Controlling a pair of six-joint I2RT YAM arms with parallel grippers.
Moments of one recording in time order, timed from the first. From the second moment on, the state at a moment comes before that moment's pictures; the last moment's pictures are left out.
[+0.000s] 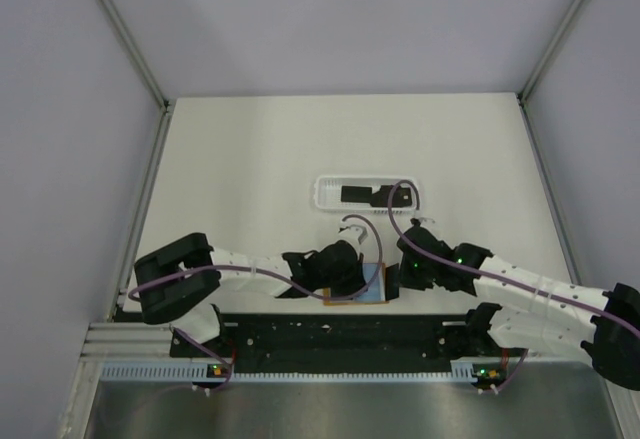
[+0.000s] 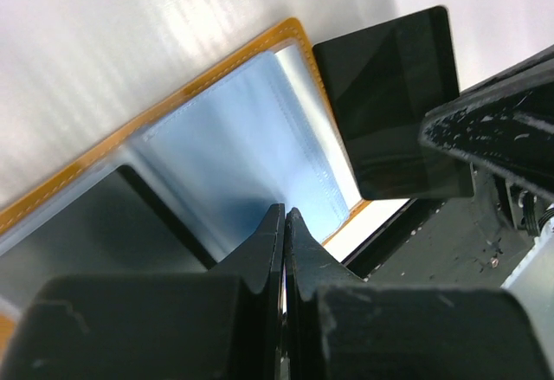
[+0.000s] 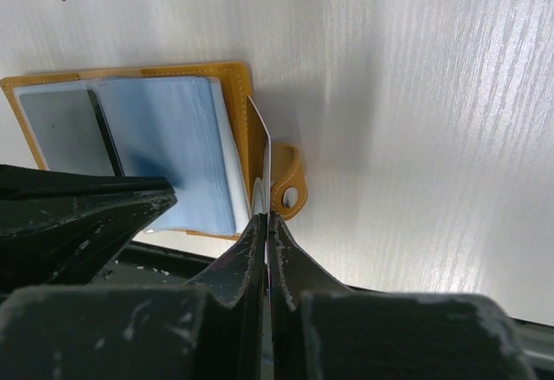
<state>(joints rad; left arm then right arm) -1.18 1.60 0.68 0.18 -0.03 -0.82 0.91 0.98 0.53 -0.61 0.15 0.99</state>
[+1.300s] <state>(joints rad) -1.16 1.44 0.52 0.15 -0.10 -0.87 0.91 0.62 0.51 -0.60 0.10 0.85</state>
